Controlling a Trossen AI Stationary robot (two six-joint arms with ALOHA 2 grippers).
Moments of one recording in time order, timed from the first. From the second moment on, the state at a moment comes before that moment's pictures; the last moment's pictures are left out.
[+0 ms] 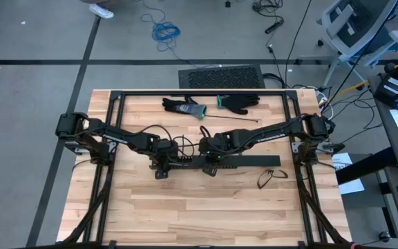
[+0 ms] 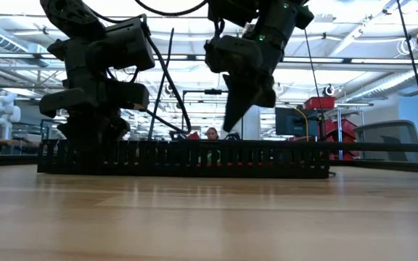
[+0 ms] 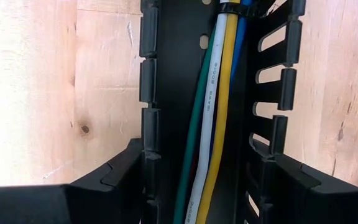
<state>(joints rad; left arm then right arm) 0.01 1.58 0.72 -0.42 0.10 -0.07 0.05 1.85 1.33 -0.58 0.02 0.43</state>
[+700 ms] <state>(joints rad) 0.01 1.58 0.72 -0.42 0.10 -0.07 0.05 1.91 1.34 -0.49 0.00 0.43</state>
